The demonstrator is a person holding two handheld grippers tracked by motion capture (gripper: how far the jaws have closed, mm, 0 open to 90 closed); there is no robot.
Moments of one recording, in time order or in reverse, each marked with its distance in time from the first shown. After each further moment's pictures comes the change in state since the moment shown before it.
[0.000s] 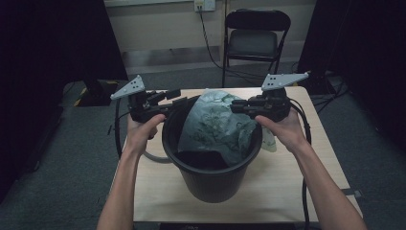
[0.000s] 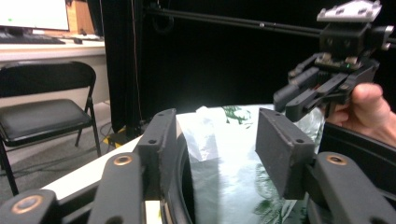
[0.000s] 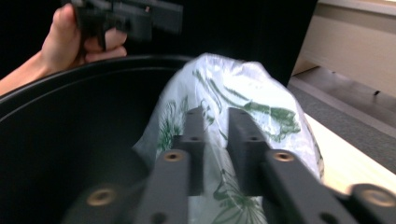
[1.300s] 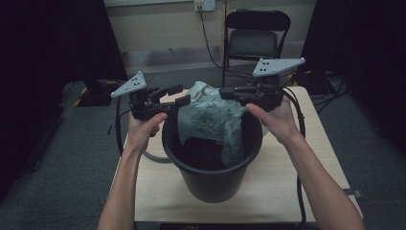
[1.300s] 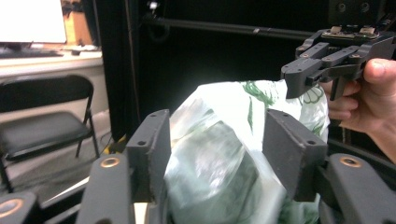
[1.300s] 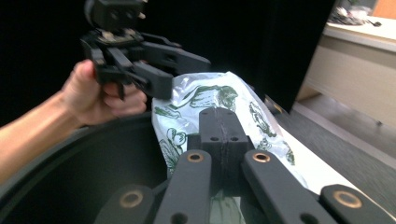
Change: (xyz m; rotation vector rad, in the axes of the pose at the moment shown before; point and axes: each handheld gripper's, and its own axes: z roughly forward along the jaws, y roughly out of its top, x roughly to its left) left arm -0.016 0.020 0.001 -0.045 -0.018 0.052; right arm 0.026 0.049 0.006 -0.074 0.030 -0.051
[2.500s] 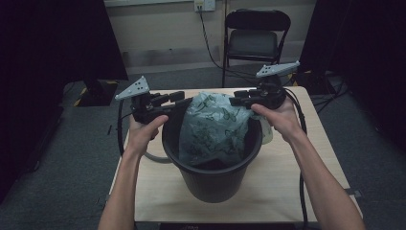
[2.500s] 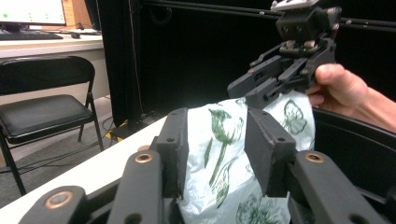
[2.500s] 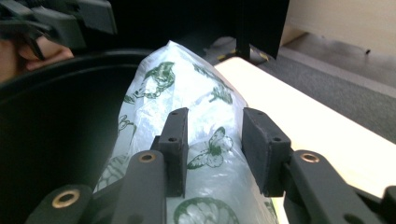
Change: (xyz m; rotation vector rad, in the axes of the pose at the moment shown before) left arm 0.010 -0.018 0.000 0.072 0.023 -0.022; right arm -0.057 -0.049 0.008 0.169 -0.084 0.178
